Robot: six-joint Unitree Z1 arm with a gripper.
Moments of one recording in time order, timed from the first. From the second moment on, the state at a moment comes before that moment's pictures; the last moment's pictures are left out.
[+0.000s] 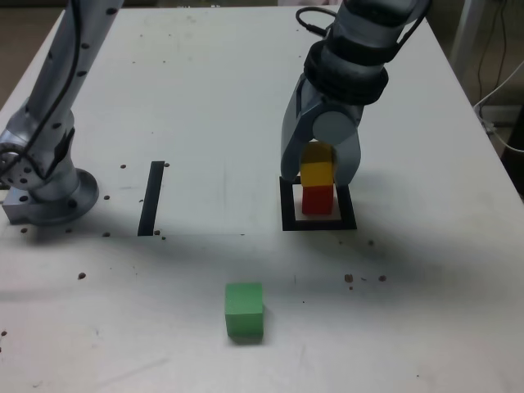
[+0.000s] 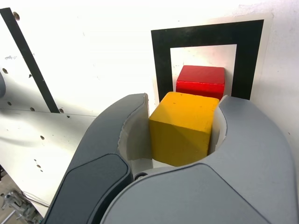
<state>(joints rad) -0.08 2.19 -1.87 1.56 0.02 -0.03</state>
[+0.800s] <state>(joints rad) -0.08 2.20 -1.84 1.53 0.01 -0.02</state>
